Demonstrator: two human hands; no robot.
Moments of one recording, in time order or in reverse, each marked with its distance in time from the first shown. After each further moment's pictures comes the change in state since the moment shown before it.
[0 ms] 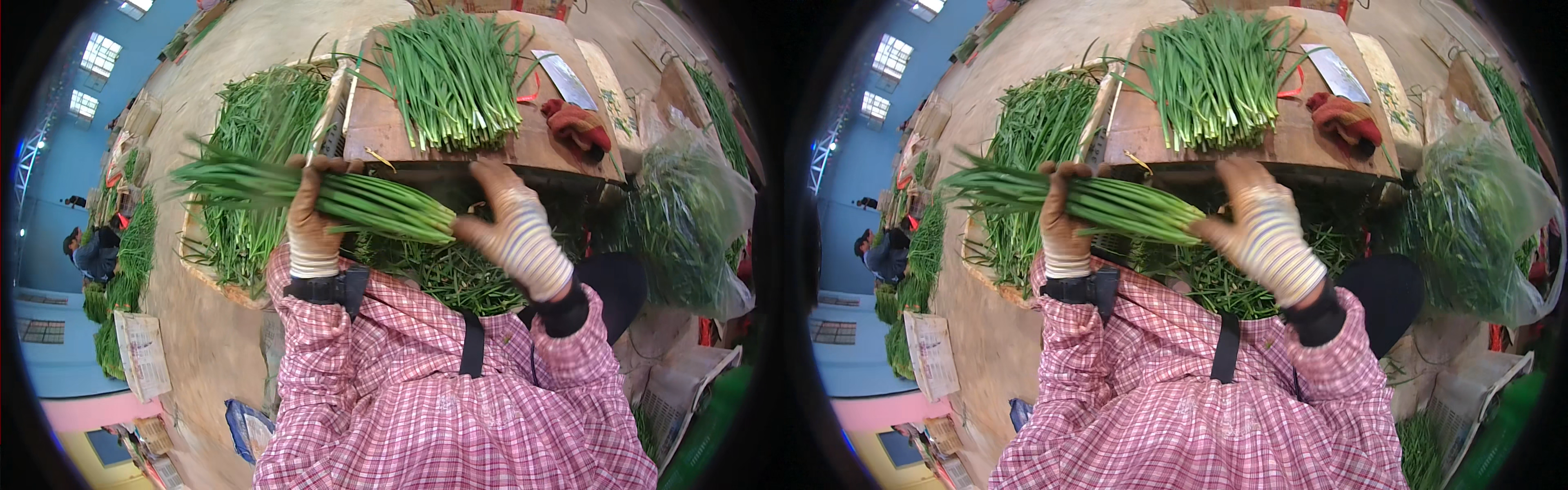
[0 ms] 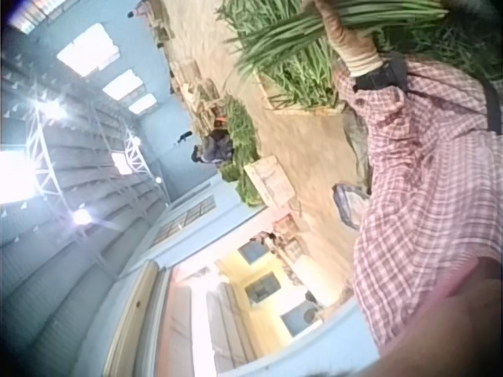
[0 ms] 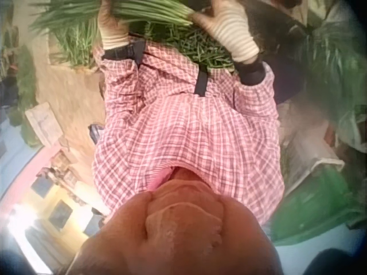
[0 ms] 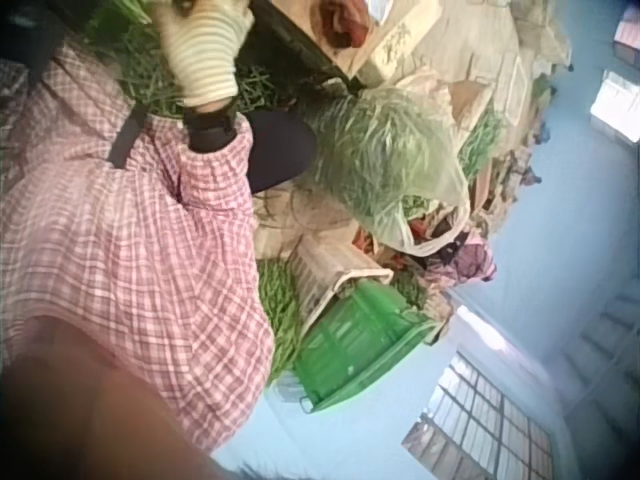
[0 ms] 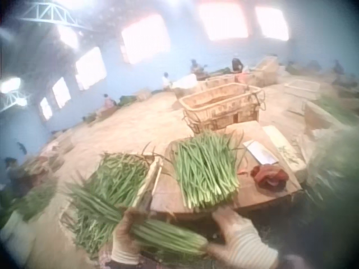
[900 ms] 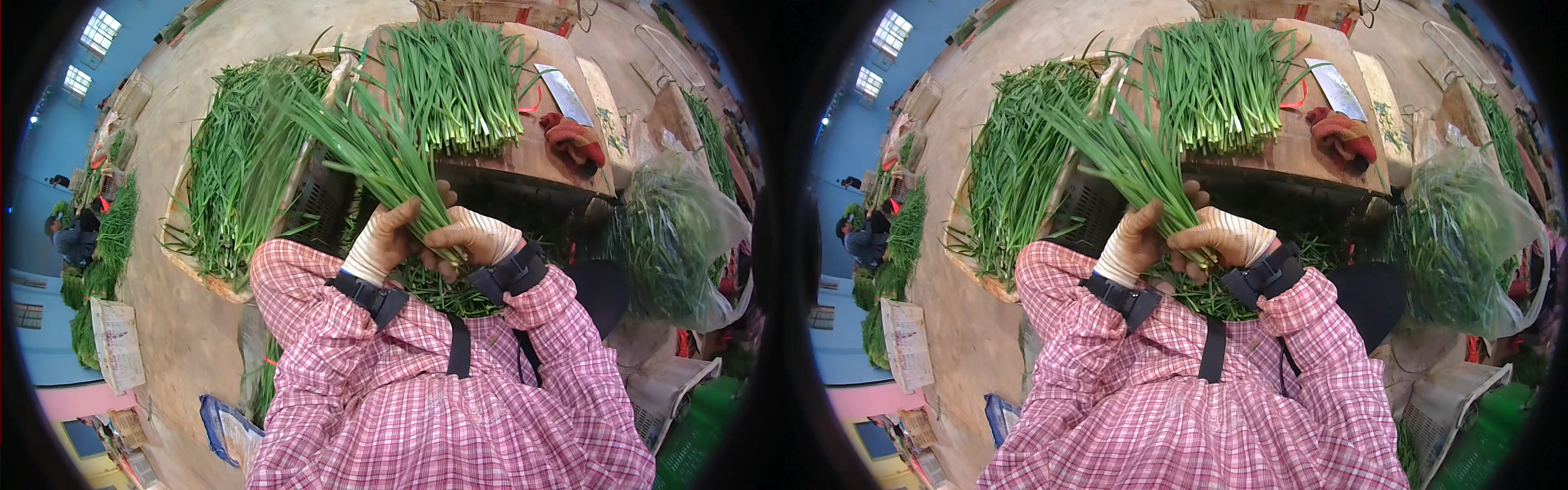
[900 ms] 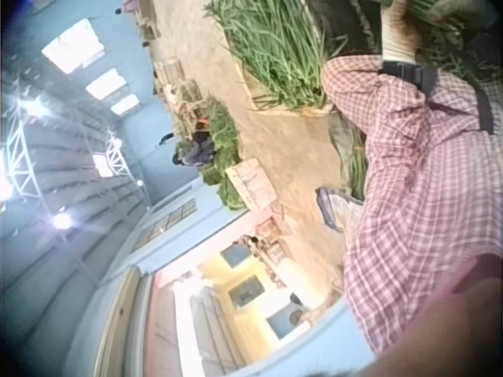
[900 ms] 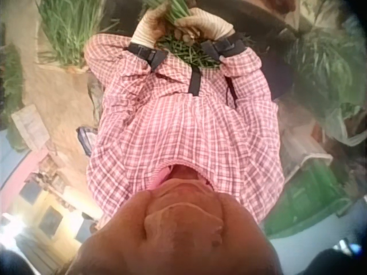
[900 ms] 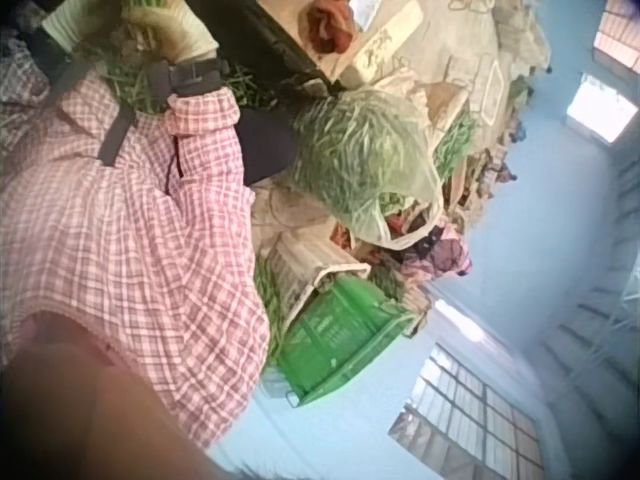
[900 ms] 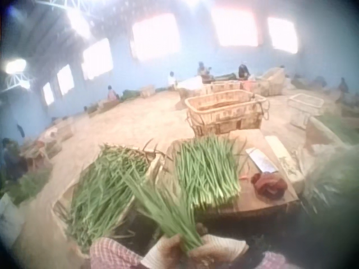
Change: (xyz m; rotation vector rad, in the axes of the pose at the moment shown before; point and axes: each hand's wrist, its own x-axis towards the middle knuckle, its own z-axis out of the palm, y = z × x) left_hand -0.034 -0.071 0.009 -0.181 -0.184 -0.629; right_hand 0.017 0.021 0.039 1.359 -0.977 0.438
